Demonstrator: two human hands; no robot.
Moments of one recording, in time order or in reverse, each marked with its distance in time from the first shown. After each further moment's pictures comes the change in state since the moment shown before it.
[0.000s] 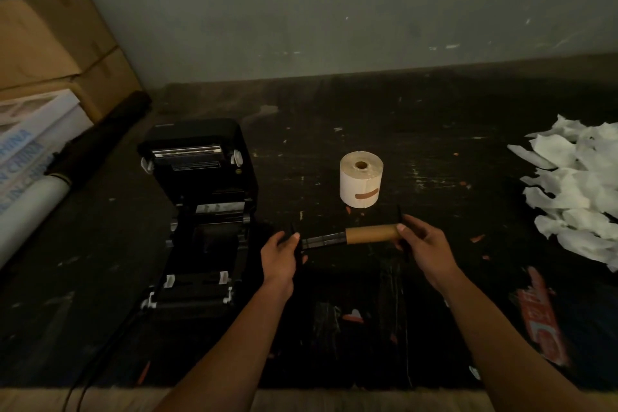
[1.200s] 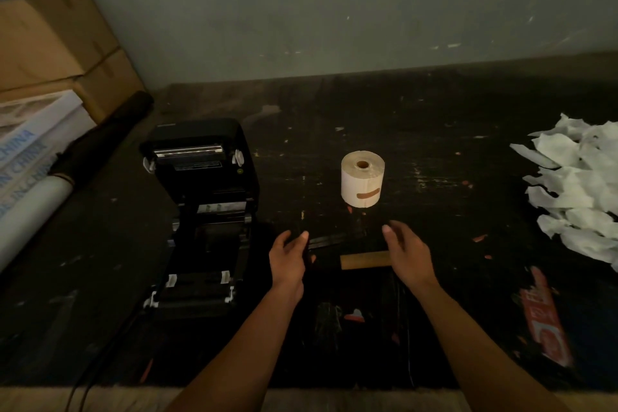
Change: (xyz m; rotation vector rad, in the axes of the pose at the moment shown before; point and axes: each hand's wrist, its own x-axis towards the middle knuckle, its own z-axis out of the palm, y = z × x) left_hand -0.011 -0.008 0.007 -0.085 -0.042 0.016; right_hand -0.011 0.013 0.034 -0.553 0.115 -0.151
